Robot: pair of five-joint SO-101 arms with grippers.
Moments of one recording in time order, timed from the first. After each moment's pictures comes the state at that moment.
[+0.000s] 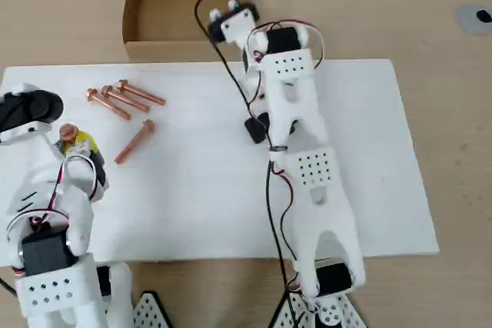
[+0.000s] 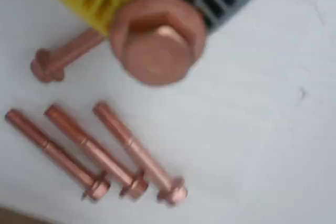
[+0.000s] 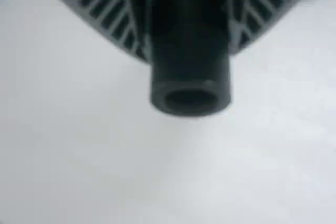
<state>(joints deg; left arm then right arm) -16.6 -75.5 56.9 59.0 -2.8 -16.5 65.3 -84.6 101.7 10.5</state>
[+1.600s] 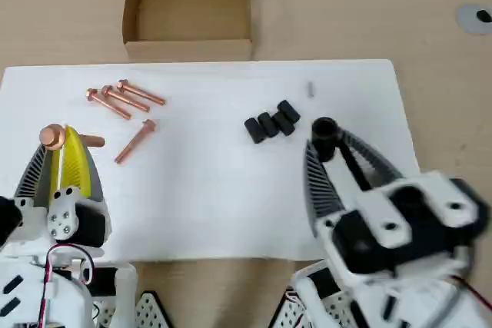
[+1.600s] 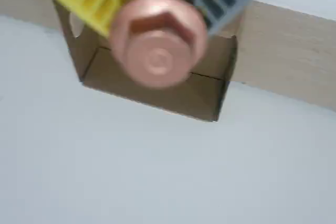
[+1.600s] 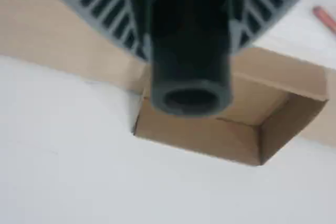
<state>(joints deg) -6.6 -104.3 48.2 59.4 7.2 -24.8 -84.6 24.7 72.1 -2.5</state>
